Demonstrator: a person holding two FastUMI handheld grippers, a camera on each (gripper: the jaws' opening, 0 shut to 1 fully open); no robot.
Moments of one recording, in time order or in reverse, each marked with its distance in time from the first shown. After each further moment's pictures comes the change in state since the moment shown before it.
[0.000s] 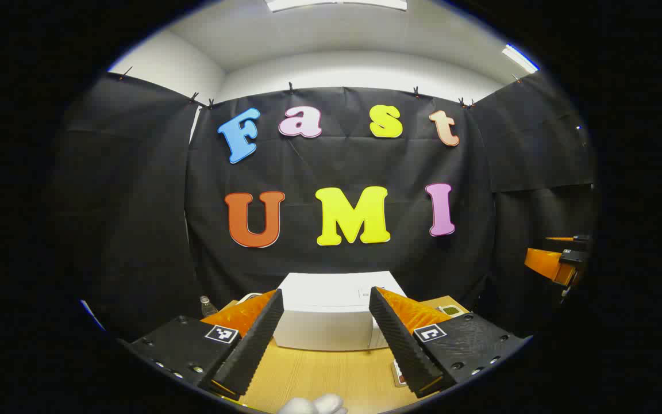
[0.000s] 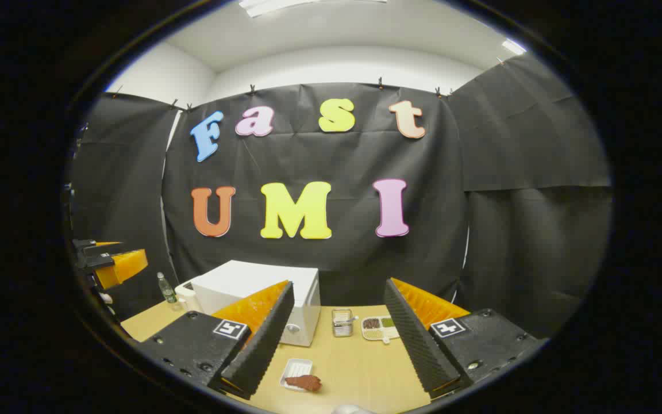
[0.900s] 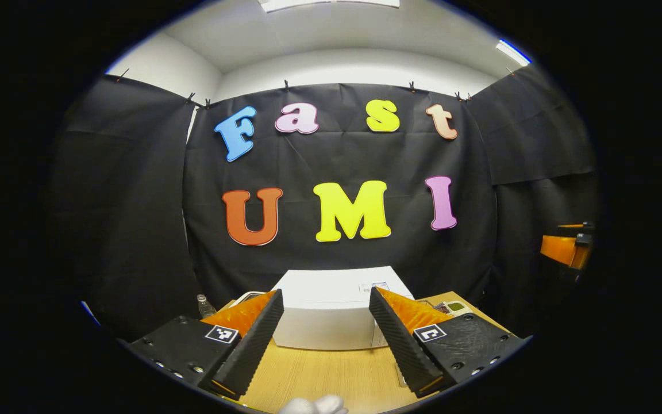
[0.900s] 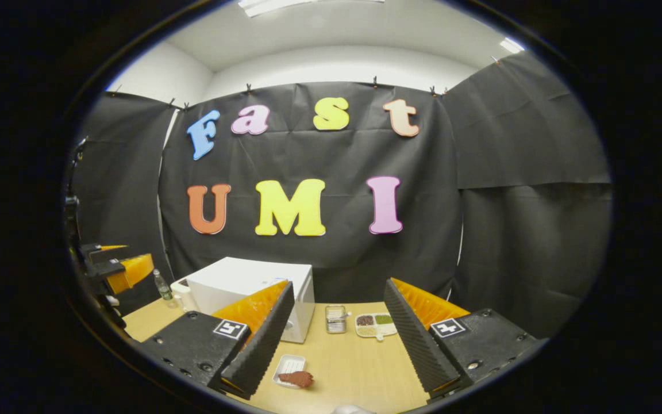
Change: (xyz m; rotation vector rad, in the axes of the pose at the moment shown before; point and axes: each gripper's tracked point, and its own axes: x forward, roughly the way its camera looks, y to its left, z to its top) left arm 0.019 -0.012 -0.033 0.022 0.003 -0.001; right arm -0.004 -0.018 -0.009 0.008 0.000 -0.022
